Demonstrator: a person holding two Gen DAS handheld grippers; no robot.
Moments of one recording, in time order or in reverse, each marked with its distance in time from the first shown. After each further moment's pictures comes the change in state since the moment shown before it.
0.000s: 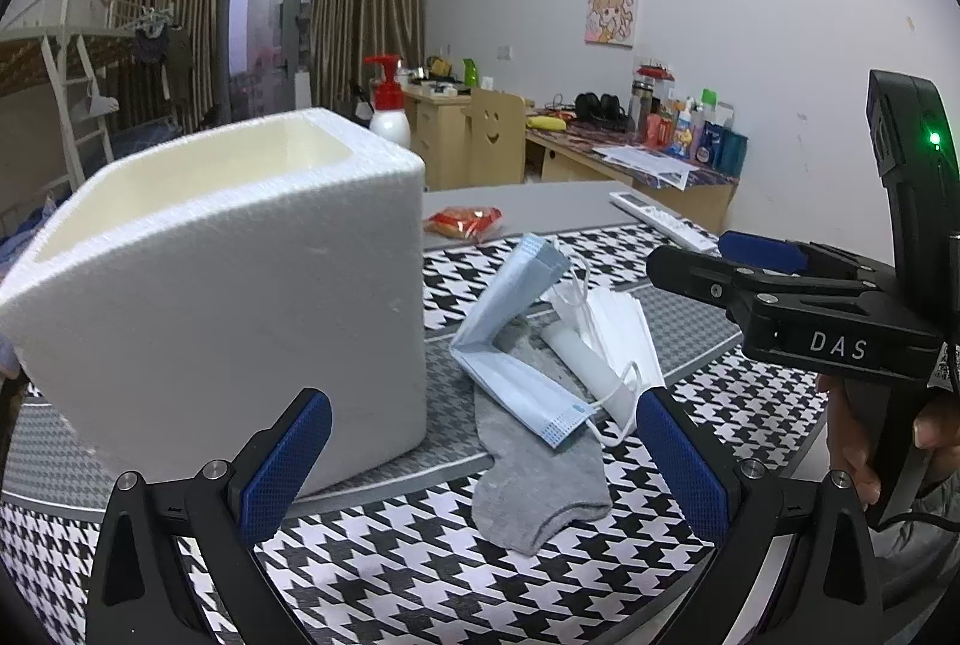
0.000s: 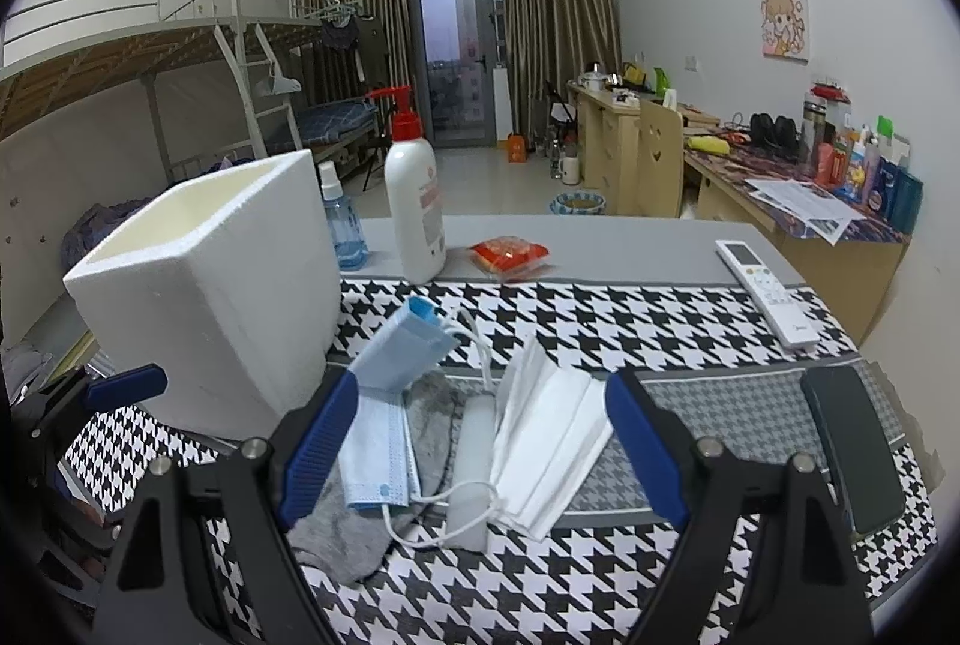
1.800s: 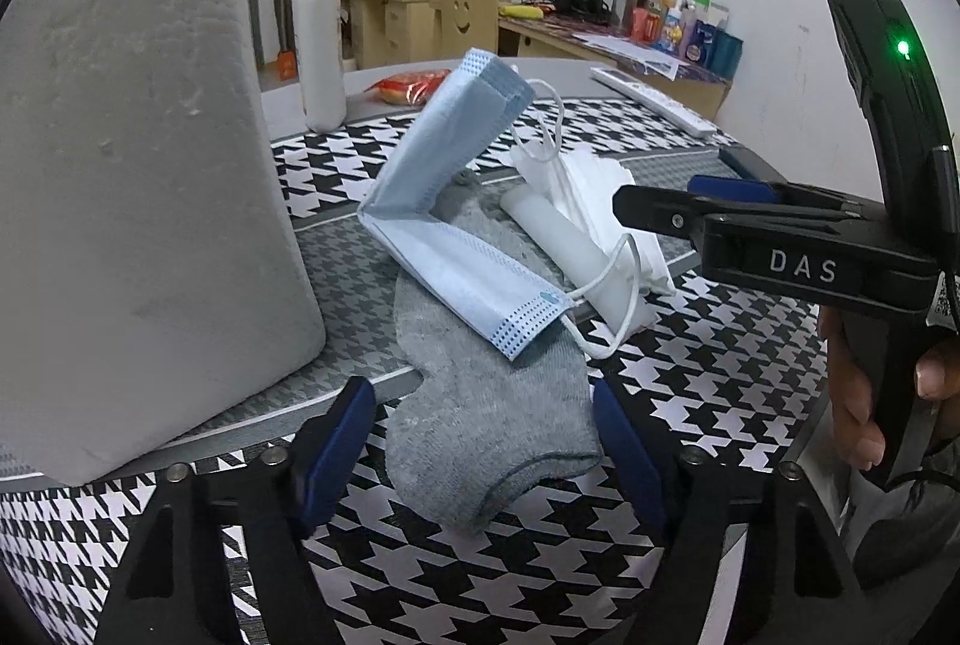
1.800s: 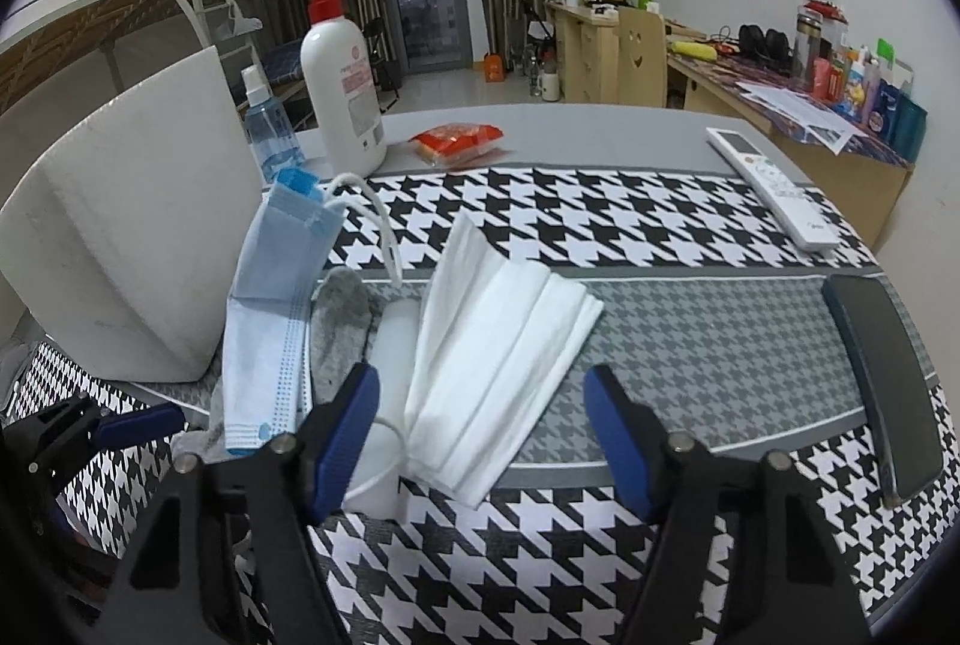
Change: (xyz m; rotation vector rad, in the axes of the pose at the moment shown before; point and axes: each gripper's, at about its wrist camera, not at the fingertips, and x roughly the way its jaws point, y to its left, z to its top) left arm 0.062 -0.021 -0.026 0.024 0.256 -0.051; right arm 0.057 -0.033 -0.028 0.052 0.201 -0.024
